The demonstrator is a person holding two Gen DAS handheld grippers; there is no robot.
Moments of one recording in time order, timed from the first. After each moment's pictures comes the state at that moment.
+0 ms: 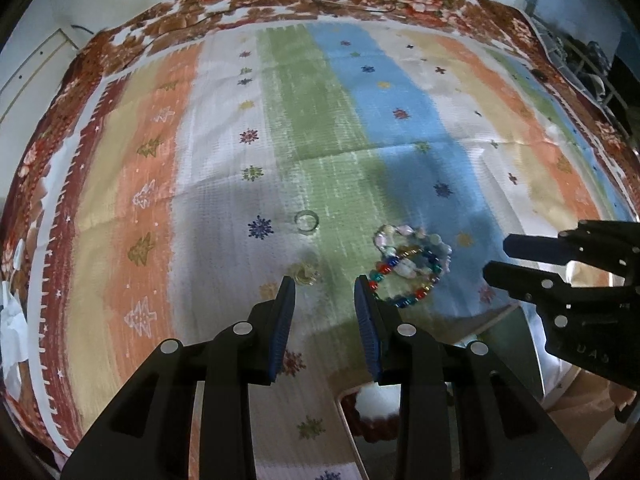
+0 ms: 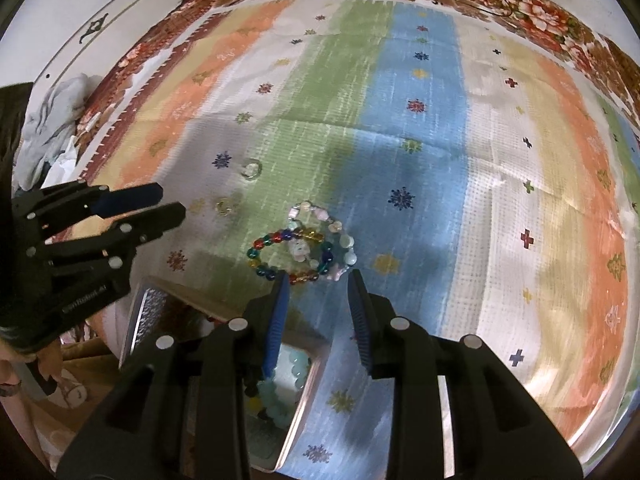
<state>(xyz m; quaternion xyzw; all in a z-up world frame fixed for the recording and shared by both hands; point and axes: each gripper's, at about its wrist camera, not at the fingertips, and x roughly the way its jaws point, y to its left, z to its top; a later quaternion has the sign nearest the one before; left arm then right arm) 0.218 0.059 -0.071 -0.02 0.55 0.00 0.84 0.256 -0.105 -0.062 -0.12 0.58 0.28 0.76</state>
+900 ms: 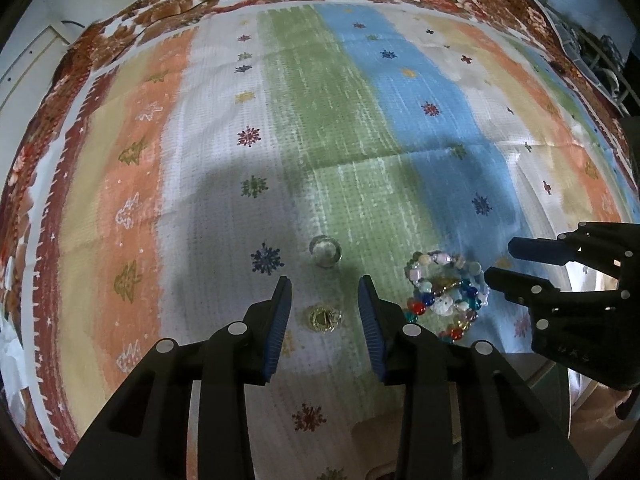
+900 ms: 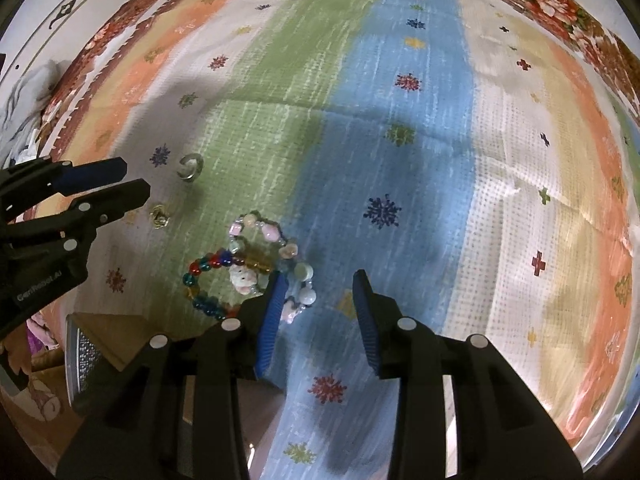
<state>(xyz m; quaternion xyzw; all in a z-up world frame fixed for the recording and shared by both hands) 0.263 0.071 -0.101 -0.02 0.57 0.00 0.82 0.301 -0.094 -0.112 -0.15 0.61 0.25 0.74</state>
